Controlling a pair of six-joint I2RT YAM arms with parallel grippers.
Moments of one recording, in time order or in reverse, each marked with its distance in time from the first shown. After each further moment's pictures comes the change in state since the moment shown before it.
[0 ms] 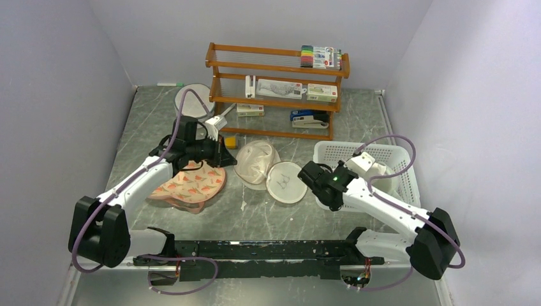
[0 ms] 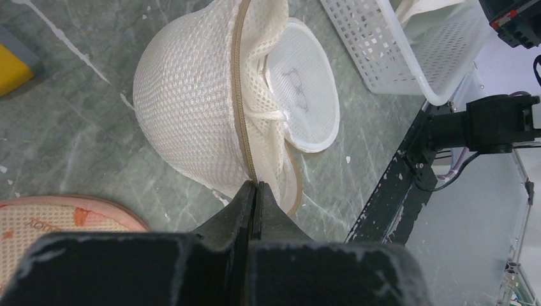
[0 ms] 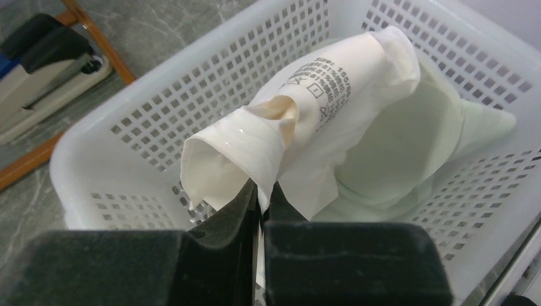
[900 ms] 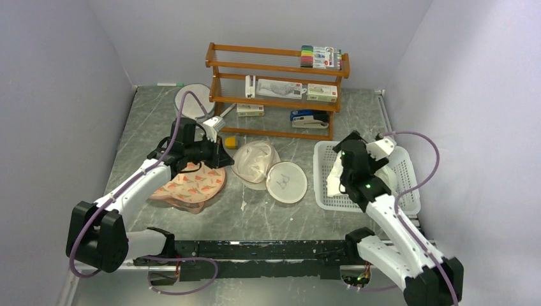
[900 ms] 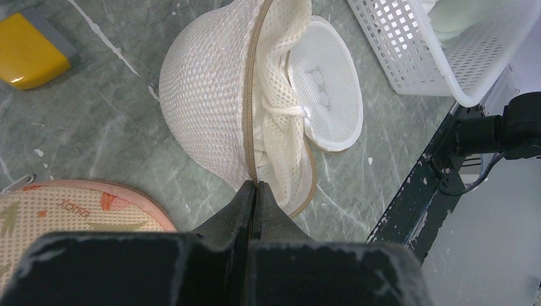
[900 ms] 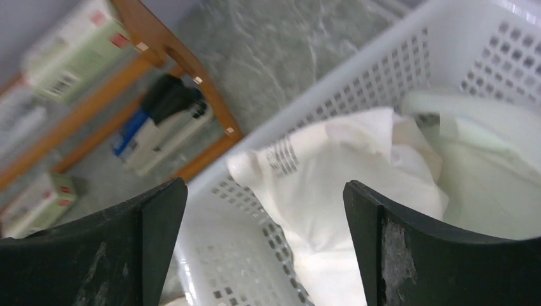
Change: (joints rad) left arm 0.000 -0.039 -0.024 -0.010 -0.073 0.030; right arm -0.428 -0.232 -0.148 0.850 -0.446 -0.750
